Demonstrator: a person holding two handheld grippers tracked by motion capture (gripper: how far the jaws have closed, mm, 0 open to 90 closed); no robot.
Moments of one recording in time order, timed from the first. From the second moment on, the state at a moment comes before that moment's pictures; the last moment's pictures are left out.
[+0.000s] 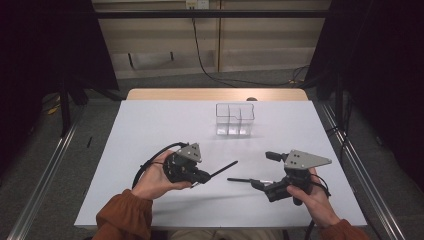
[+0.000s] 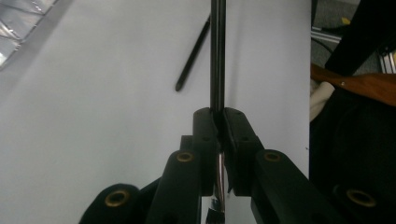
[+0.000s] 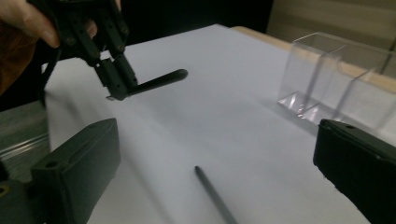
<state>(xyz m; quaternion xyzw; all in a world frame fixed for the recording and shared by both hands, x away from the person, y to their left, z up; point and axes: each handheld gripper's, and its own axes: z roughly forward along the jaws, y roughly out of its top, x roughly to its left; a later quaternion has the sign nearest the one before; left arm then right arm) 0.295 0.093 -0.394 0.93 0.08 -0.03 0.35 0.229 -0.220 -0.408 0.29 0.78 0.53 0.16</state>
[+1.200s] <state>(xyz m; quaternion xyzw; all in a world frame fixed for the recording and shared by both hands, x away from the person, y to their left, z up) 0.296 0.049 -0.393 0.98 0.01 -0.03 0.19 0.264 -0.179 -0.396 0.16 0.93 0.33 0.03</state>
